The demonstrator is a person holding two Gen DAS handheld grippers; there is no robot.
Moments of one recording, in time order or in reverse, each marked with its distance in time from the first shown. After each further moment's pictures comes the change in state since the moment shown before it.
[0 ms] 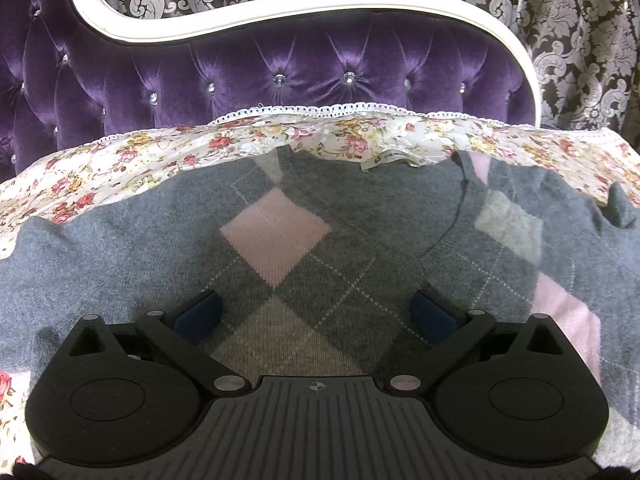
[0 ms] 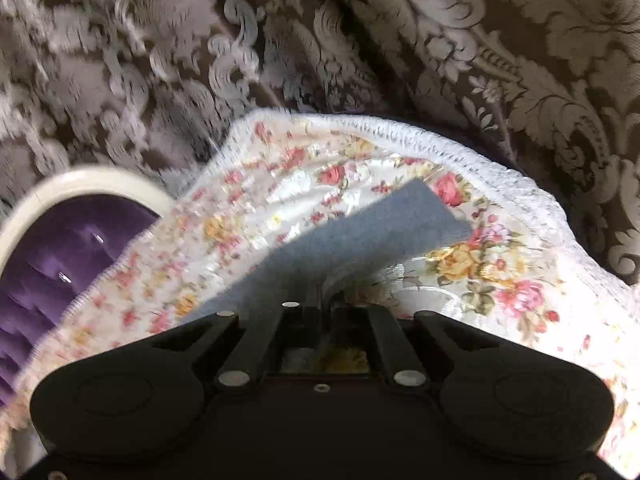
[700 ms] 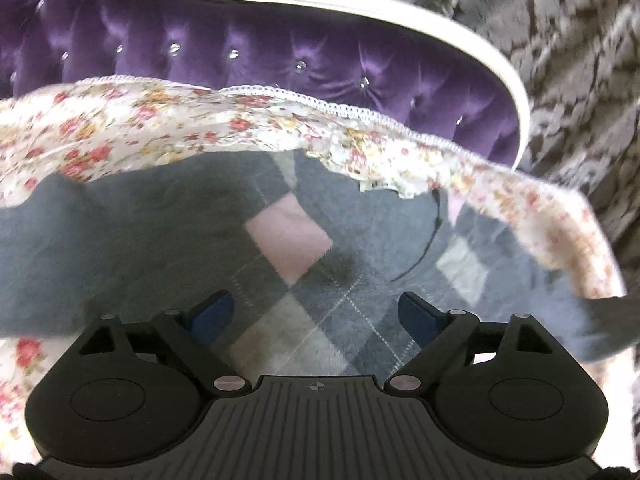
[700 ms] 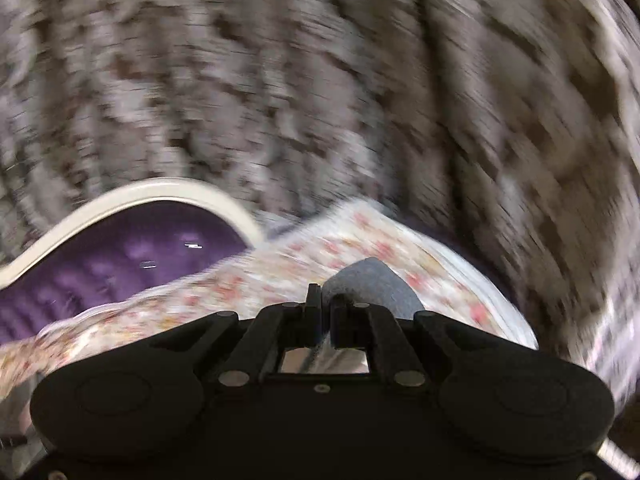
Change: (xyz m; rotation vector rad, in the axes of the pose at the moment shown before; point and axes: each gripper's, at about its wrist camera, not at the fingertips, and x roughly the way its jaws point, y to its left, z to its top) left arm -0.051 0.059 0.042 -0.249 0.150 -0.194; right arm -0.139 0.138 0.026 -0.376 -0.126 0.052
